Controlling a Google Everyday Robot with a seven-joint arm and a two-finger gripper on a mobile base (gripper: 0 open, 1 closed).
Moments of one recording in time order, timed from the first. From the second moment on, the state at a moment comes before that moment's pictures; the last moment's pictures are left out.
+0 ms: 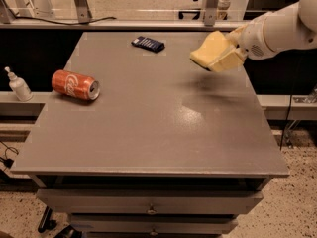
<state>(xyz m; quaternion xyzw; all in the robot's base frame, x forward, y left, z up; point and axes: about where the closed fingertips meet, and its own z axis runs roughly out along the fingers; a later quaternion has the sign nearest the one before) 0.654 -0.185 0.922 -0.49 0.76 0.02 0.43</state>
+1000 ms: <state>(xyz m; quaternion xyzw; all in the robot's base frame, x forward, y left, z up) 0.691 -0.147 0.914 -0.50 0.74 0.03 0.45</state>
